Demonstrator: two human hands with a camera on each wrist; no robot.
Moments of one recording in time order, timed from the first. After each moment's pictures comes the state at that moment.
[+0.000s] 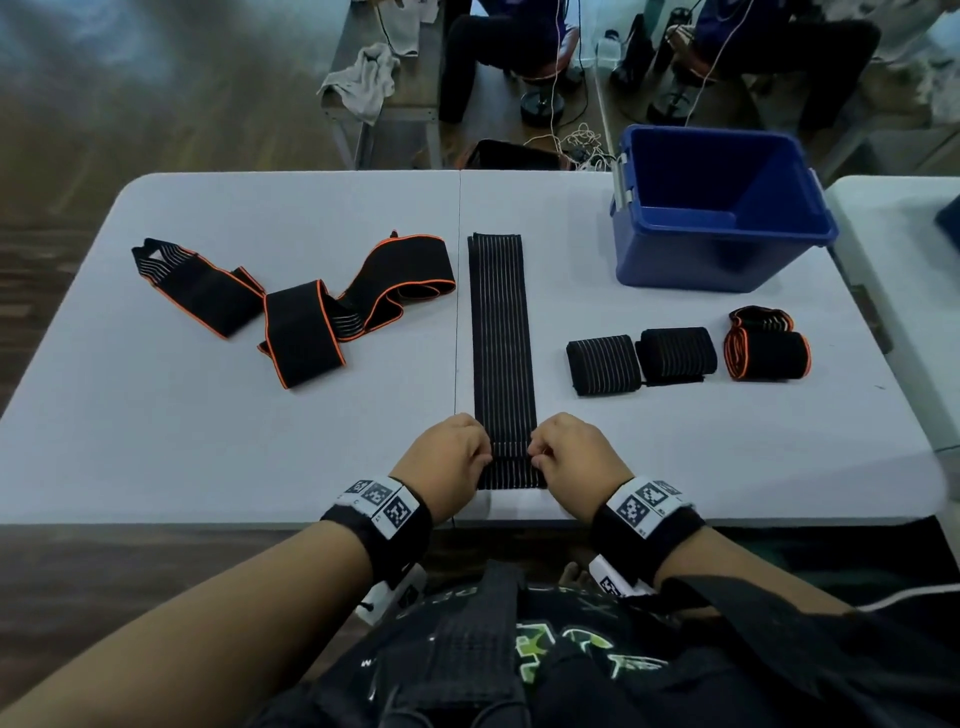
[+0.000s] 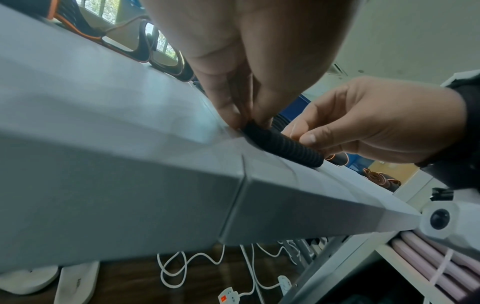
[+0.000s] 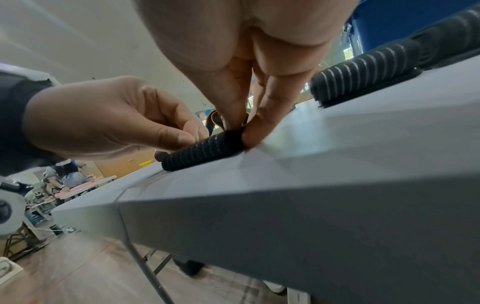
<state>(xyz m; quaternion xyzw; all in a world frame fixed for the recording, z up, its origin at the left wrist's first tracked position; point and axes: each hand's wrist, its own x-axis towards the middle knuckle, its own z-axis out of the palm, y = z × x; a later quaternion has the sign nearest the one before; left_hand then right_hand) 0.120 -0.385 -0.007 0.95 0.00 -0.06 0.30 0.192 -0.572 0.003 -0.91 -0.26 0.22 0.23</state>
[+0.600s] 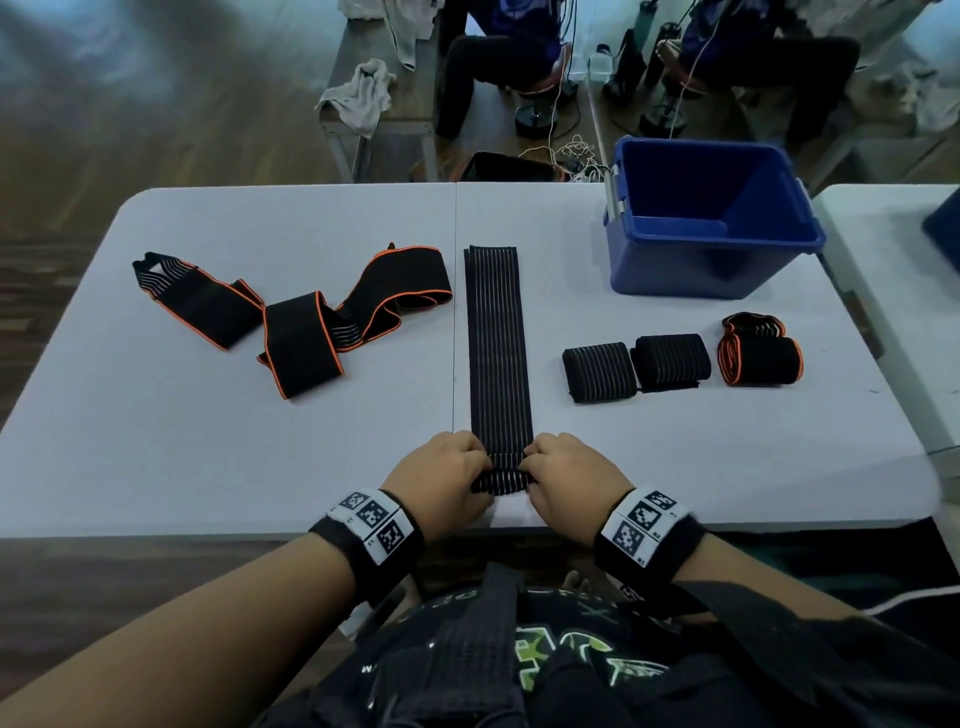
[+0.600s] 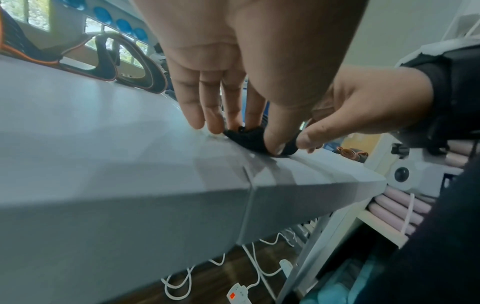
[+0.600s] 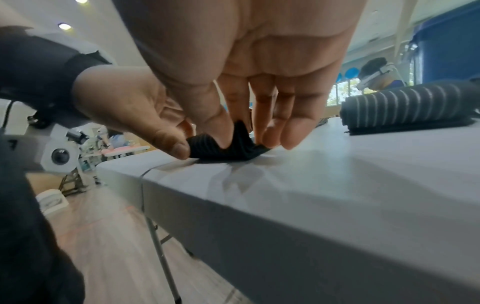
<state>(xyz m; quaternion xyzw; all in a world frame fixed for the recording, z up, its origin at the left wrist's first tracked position) 0.110 -0.385 0.006 0.97 -0.06 -0.12 0.19 0.181 -0.576 0.011 -0.89 -0.40 0.21 0.08</state>
